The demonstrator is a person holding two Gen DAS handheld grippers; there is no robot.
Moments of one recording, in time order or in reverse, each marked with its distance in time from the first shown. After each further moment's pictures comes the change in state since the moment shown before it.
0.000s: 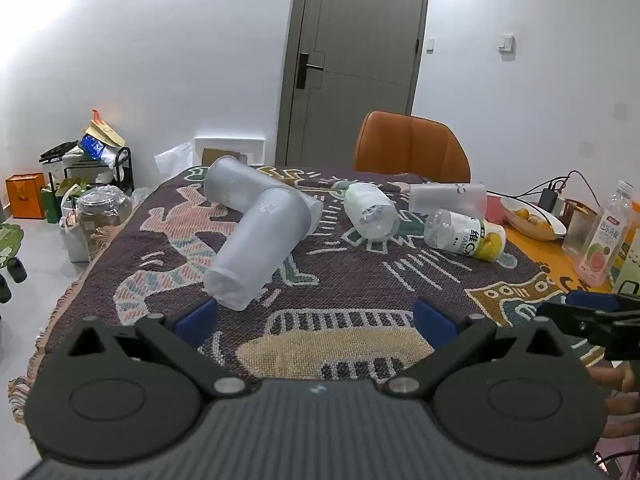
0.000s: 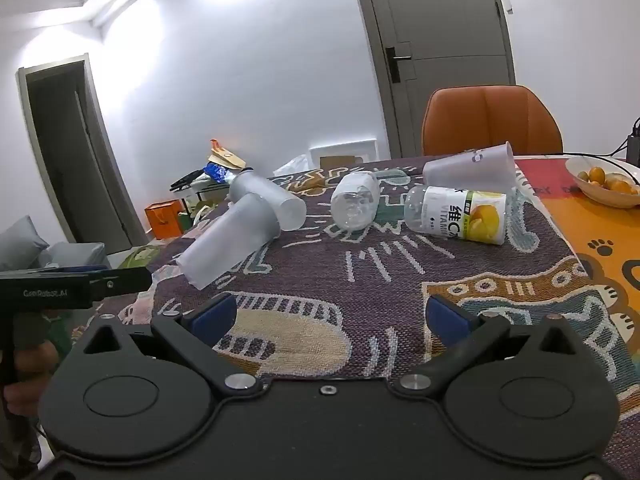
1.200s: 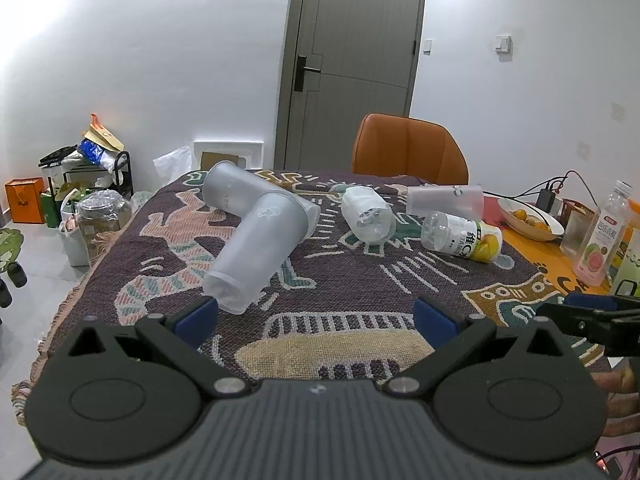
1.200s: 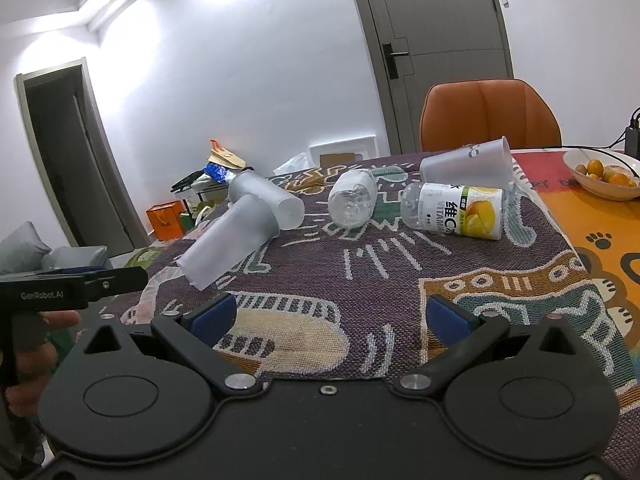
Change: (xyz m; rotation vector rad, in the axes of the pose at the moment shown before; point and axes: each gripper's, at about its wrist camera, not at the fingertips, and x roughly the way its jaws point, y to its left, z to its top) left arm -0.006 -0.002 0.005 -0.009 0.004 -0.011; right arm -0.001 -0.007 0.000 0.018 -0.001 0.002
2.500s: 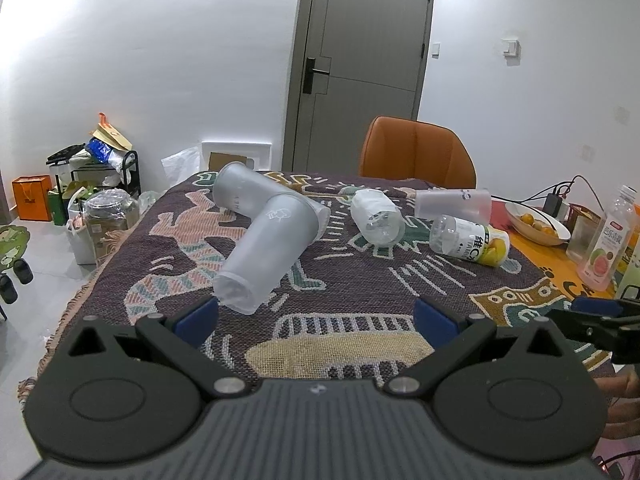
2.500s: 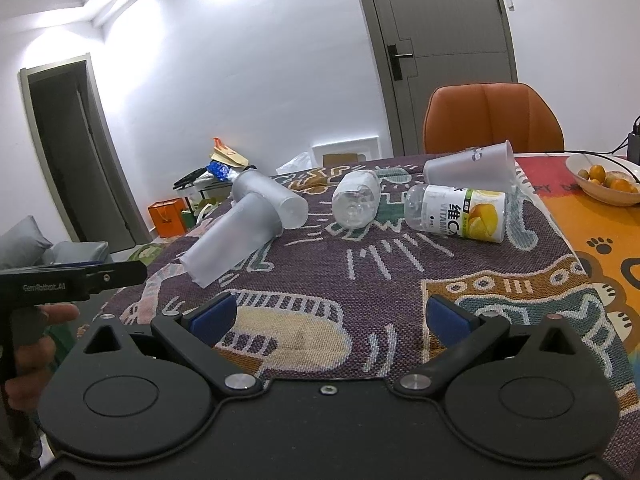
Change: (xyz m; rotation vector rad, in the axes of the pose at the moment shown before) left arm -0.003 0.007 -0.001 -0.013 -0.006 0.019; right arm -0.002 0.000 0.002 -0.015 0.002 0.006
